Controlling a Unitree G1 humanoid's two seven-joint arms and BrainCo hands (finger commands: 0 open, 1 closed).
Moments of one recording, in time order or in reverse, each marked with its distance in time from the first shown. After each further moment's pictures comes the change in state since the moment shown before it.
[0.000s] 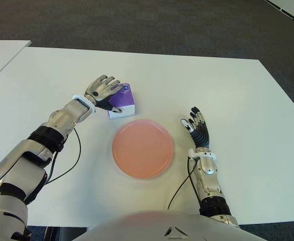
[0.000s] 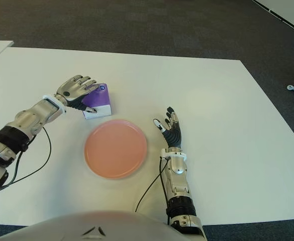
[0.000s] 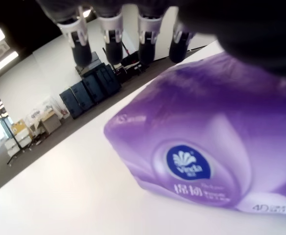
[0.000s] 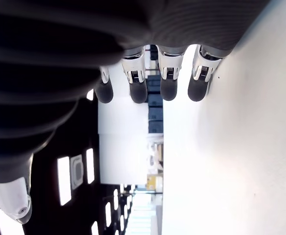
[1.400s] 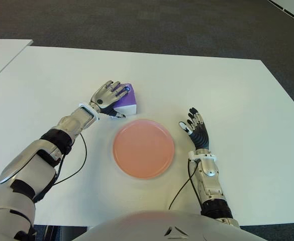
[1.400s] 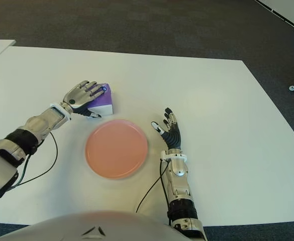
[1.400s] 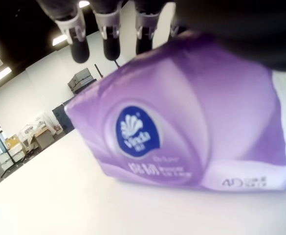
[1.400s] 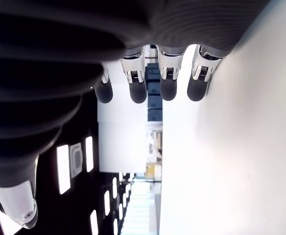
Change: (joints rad) left arm -0.023 -0.076 -0.098 0.193 -0.008 -0.008 0.220; right arm 0.042 -0.012 0.019 -0.051 0.003 0.014 0.037
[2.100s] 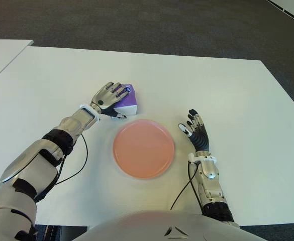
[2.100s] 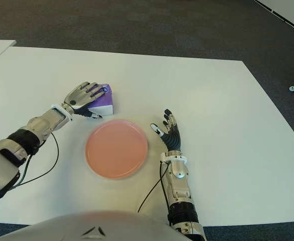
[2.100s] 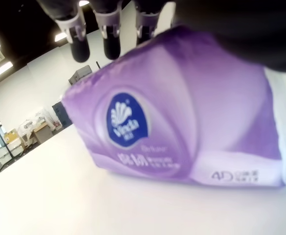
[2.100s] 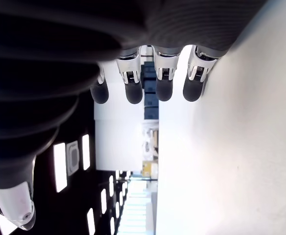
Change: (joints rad) left arm -0.013 -0.022 -0.027 0.058 -0.031 -0.007 0.004; right arm 0.029 -0.003 0.013 -0.035 0.000 0.025 0.000
